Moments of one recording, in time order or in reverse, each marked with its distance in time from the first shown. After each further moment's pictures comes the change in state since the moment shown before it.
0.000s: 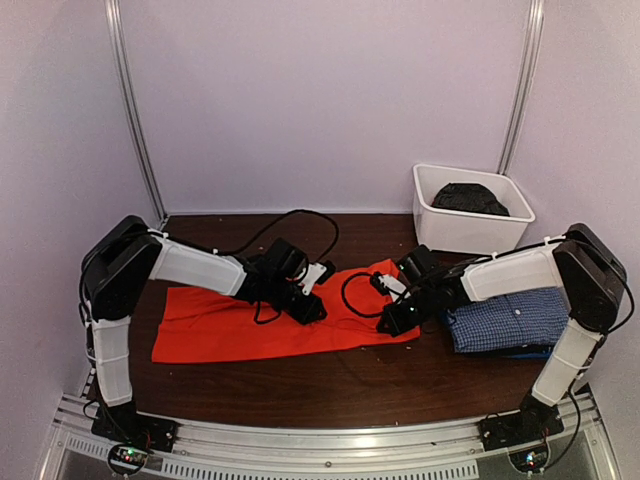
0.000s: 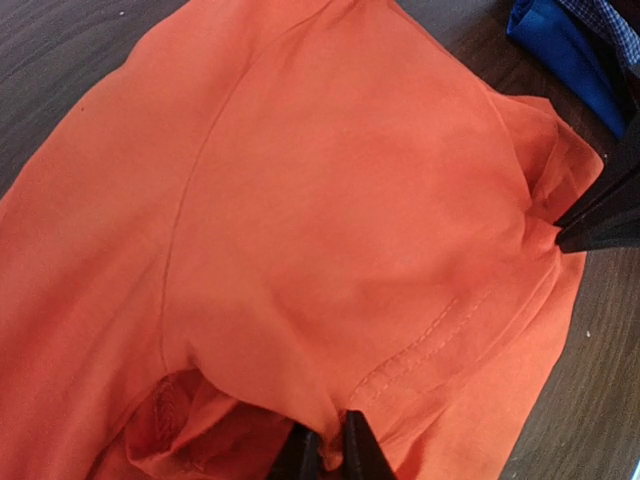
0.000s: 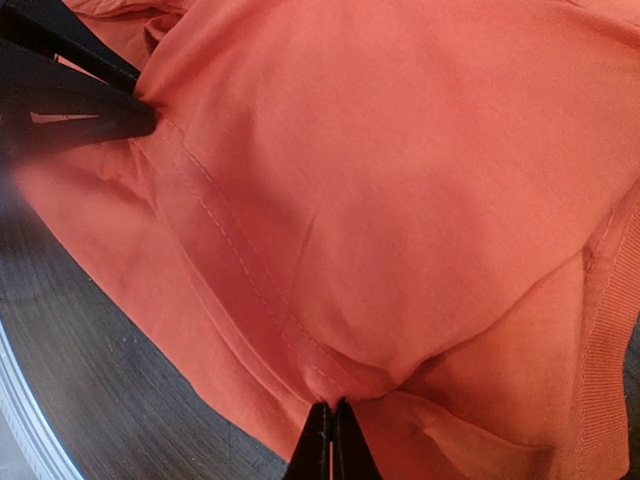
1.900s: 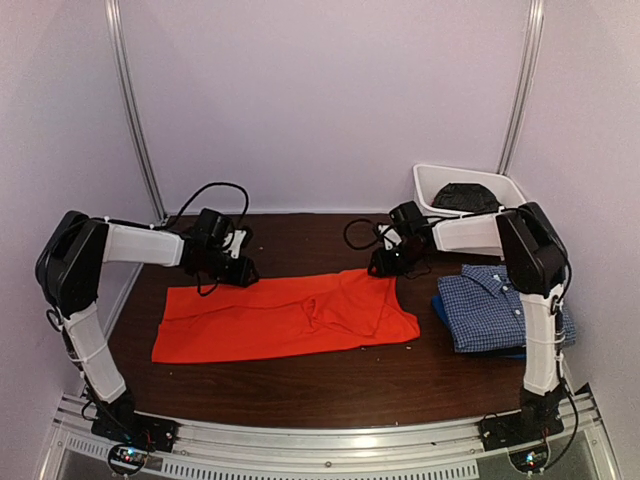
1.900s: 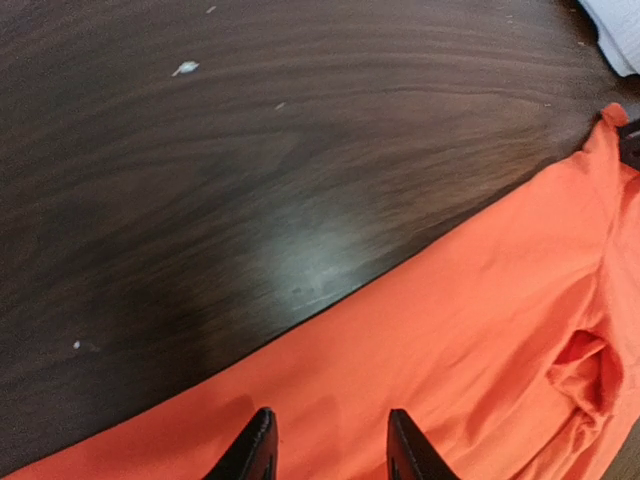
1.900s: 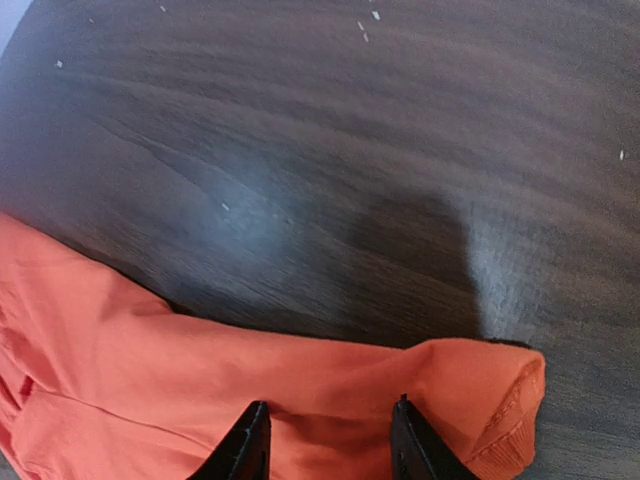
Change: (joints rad) left arm 0.377 -0.205 -0.117 -0.097 -0.063 -0.048; right arm -0.226 0.430 0.603 -0.071 0.055 0.002
